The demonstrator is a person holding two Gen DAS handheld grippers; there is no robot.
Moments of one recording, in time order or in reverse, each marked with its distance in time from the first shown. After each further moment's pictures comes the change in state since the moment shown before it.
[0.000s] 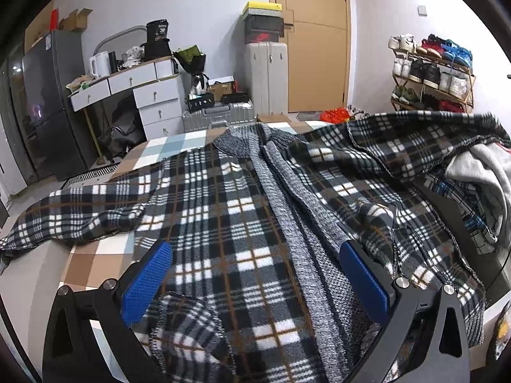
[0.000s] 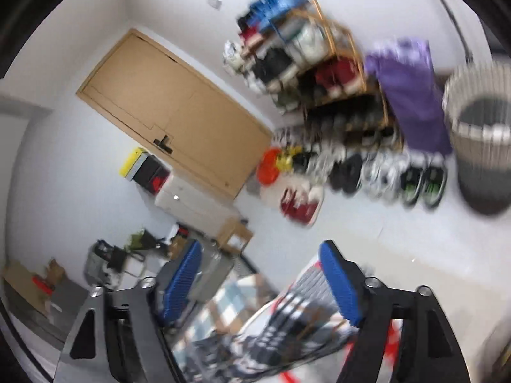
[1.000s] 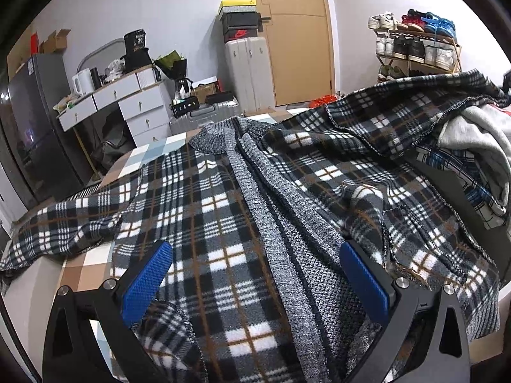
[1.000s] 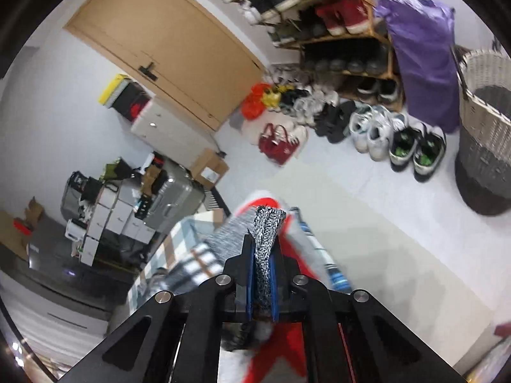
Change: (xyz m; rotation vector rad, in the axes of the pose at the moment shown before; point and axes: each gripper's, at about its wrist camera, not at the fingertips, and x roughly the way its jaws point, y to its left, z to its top) left arm 0.003 -0.028 -0.008 0.111 0.001 0.014; right arm 0.065 -0.055 -0.052 -0.112 0.318 -0.032
